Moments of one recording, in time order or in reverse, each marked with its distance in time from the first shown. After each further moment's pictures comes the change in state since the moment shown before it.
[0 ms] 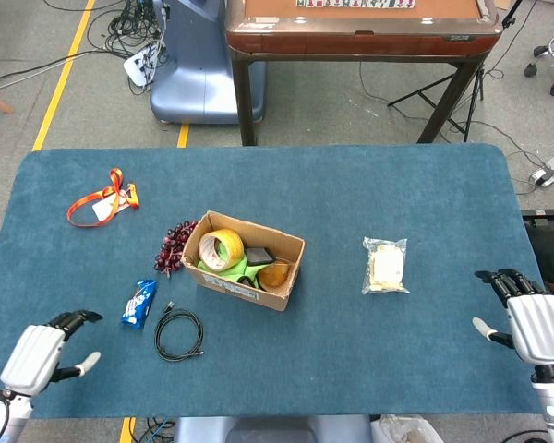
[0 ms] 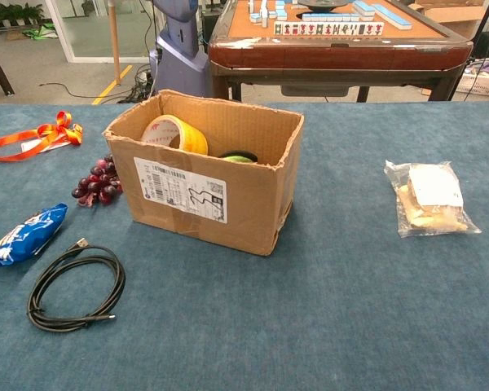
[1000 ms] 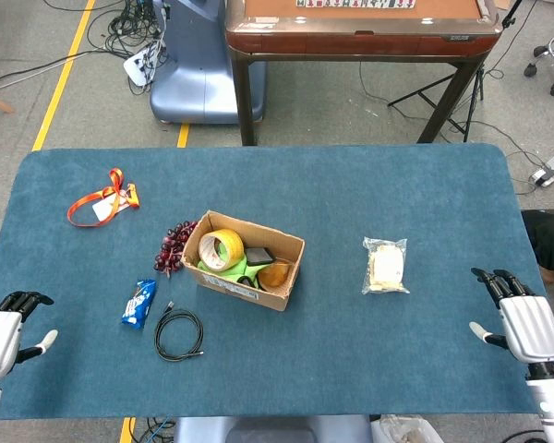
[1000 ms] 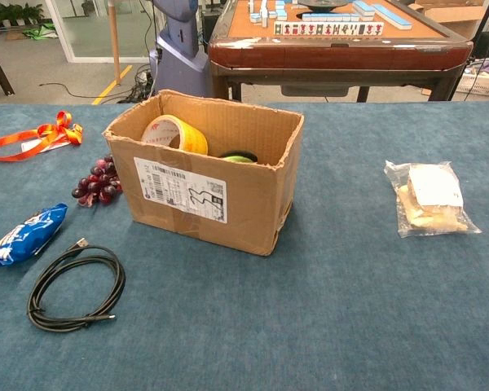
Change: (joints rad) left arm 0.023 -0.018 -0.112 0.111 -0.204 0.019 0.121; right arm 0.014 -0.037 -0.014 0.054 0.029 -0.071 0.008
